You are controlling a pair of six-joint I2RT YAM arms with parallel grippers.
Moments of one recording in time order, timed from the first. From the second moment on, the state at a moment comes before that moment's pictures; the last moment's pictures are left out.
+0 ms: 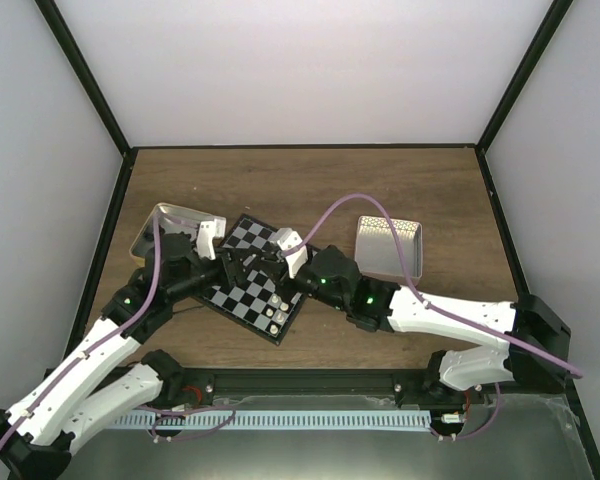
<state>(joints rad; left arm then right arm) -0.63 0.73 0.75 -0.40 0.23 -0.64 1.14 1.29 0.84 0.26 0.10 0.11</state>
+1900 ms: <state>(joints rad) -1.01 0.81 0.43 -0.47 -0.23 -0.82 0.82 1.33 0.77 -0.11 0.30 0.78</state>
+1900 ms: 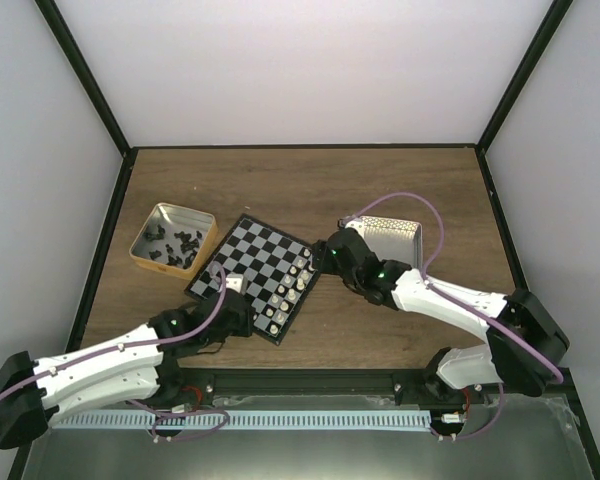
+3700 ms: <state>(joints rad) -1.03 0.88 0.28 -0.21 -0.18 -0.84 0.82 1.34 0.76 -0.13 0.25 0.80</state>
